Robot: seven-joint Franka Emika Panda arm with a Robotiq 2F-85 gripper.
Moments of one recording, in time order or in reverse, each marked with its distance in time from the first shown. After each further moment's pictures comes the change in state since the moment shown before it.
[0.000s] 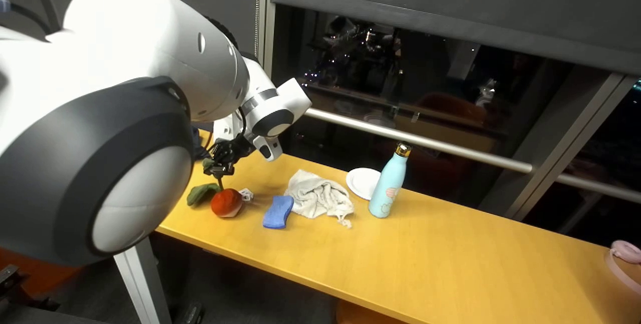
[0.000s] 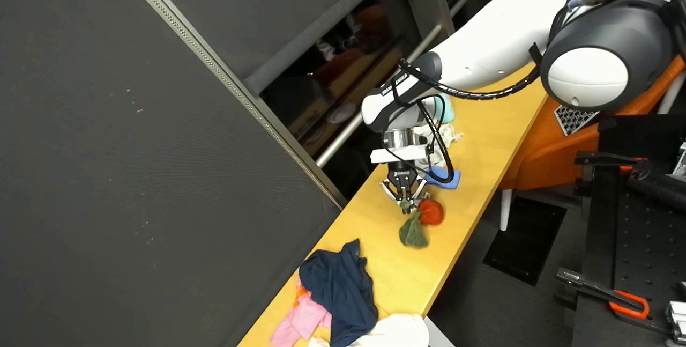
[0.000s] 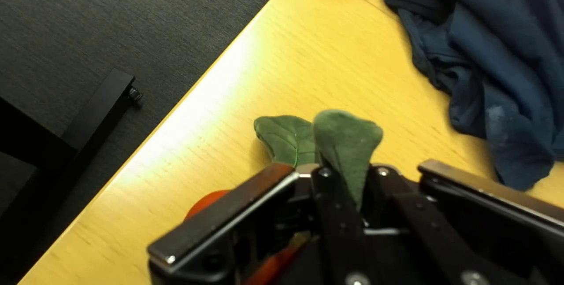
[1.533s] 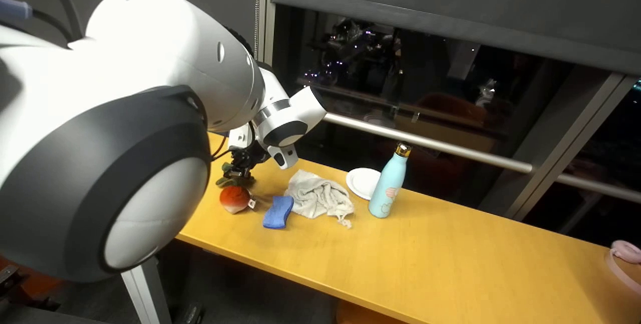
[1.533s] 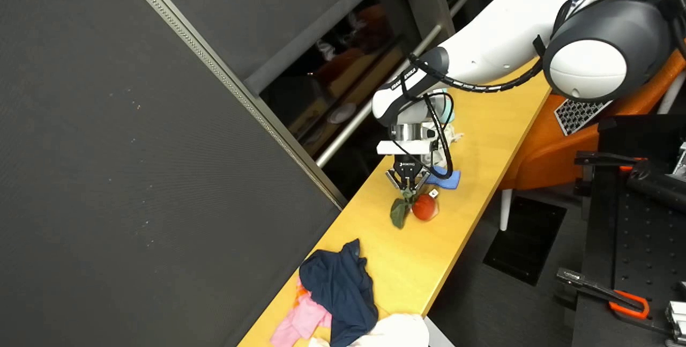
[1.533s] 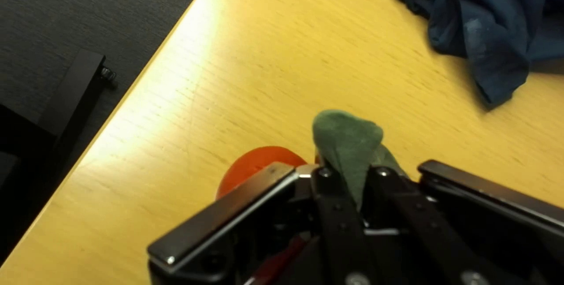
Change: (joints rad) arm -0.046 0.000 -0.009 -0.032 0.020 0.118 0.028
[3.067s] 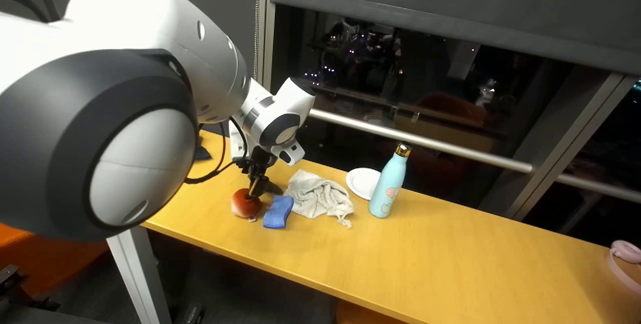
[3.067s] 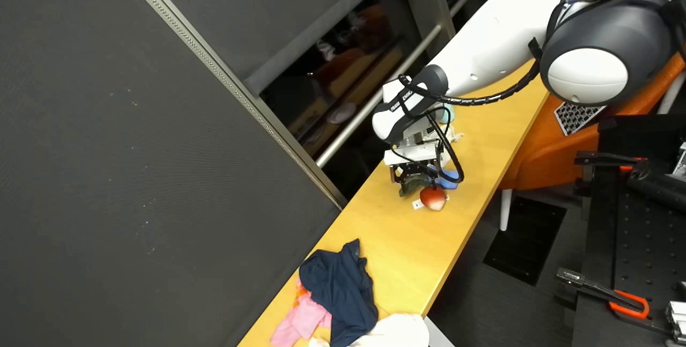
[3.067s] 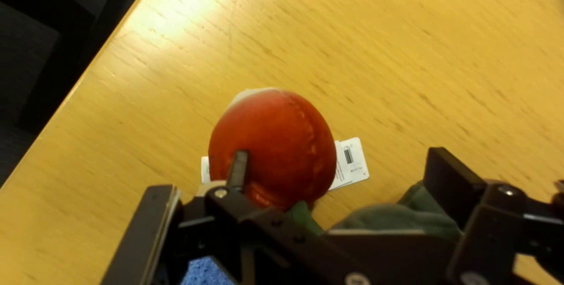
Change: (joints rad) arm 0.066 -0.040 -0.102 -0.080 -0.176 0.163 0.006
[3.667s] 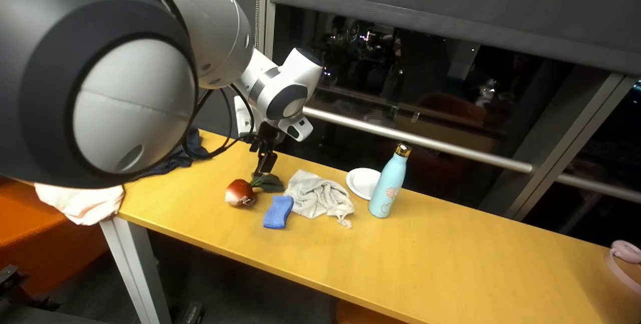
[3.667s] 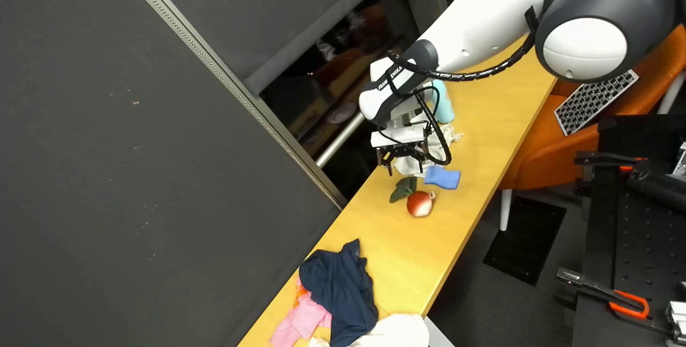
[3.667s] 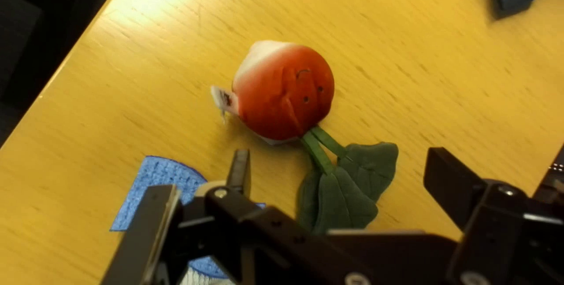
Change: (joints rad) arm 0.001 -0.103 -0.016 -0.033 -0.001 -0.002 0.000
